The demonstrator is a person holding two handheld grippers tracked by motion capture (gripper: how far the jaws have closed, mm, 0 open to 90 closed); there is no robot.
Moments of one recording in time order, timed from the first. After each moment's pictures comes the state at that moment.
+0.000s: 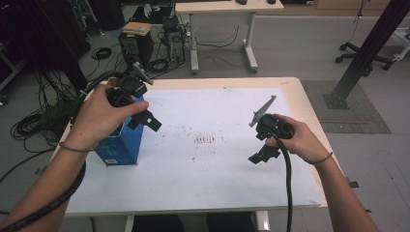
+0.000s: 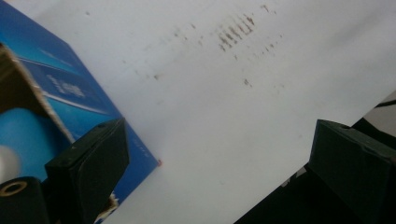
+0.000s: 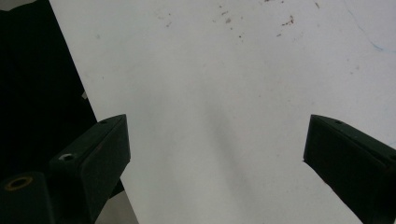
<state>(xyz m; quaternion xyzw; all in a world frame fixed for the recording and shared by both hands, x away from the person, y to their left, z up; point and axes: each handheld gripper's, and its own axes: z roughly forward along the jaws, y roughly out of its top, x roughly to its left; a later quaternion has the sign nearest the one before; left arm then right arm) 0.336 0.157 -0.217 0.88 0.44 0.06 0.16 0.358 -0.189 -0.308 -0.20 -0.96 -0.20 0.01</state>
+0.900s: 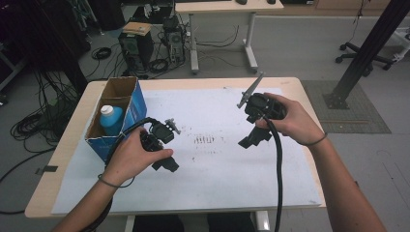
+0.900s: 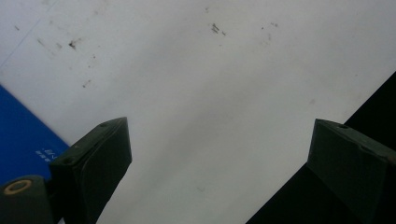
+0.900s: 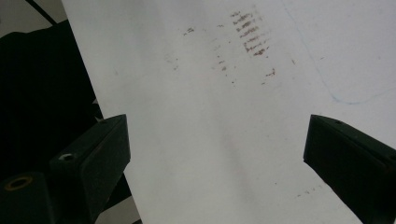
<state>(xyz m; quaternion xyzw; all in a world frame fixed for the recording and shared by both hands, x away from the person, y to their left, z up) 0.313 0.124 -0.317 0.92 0.37 0.05 0.11 0.365 -0.157 -0.245 -0.18 -0.96 -0.20 -0.01</state>
